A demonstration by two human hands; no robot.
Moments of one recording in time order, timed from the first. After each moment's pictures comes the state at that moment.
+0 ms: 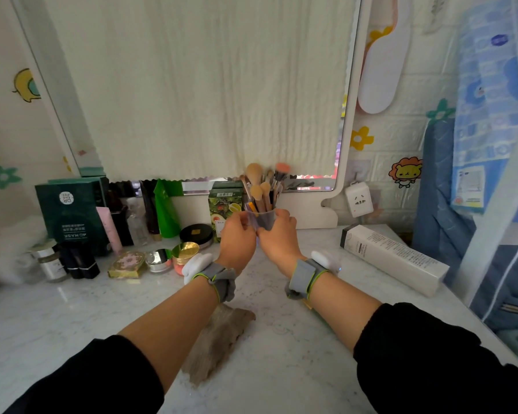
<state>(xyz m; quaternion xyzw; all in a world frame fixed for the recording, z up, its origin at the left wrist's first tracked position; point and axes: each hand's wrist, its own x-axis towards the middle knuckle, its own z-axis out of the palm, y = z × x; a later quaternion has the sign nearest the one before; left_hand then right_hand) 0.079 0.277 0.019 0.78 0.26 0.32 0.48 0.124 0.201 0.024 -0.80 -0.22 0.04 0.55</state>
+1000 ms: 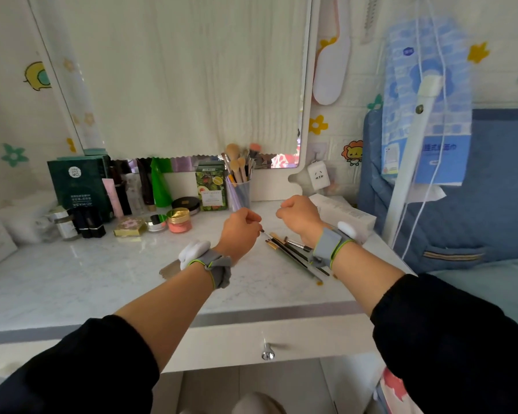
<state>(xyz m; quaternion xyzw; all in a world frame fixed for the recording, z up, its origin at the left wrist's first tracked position) -0.010 0.181 0.023 0.81 0.22 0.20 0.50 0.068 0.068 0.051 -0.86 -0.18 0.03 0.47</state>
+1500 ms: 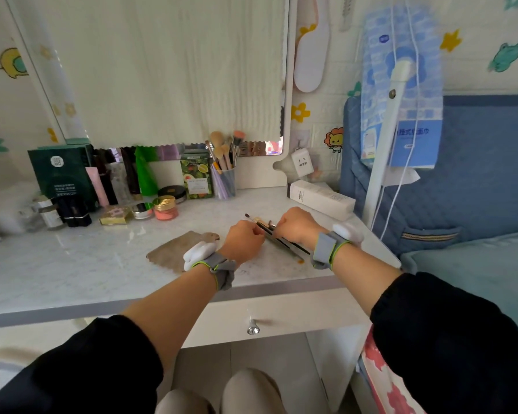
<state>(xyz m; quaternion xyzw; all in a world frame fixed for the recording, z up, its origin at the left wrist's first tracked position) -0.024 0.135 -0.004 0.89 0.21 0.12 0.38 0.052 0.025 0.023 -0.93 -0.21 0.11 0.29</state>
